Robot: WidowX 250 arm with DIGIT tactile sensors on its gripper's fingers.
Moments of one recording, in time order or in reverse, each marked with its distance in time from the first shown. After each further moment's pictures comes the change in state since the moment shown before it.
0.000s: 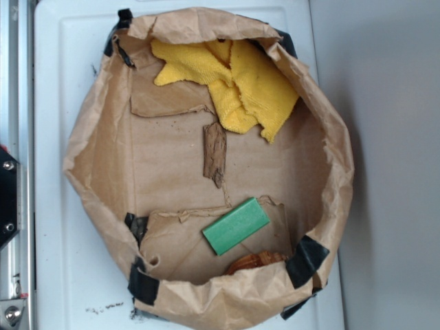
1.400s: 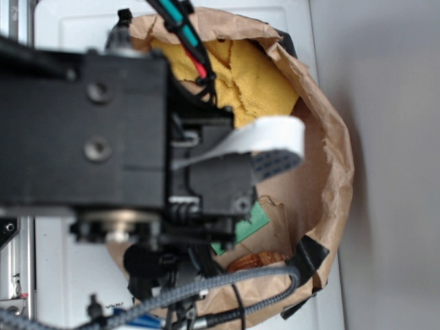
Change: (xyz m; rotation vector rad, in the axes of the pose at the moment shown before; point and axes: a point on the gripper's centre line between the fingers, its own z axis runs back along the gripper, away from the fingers) arm 0.102 -0.010 -0.079 -0.045 0.070 0.147
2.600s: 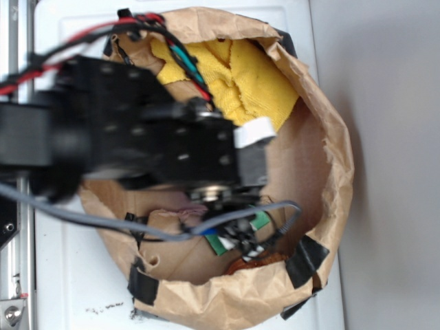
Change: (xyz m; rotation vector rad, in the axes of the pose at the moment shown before) arm 0.042 0.019 -0.117 -0.009 -0.037 0.380
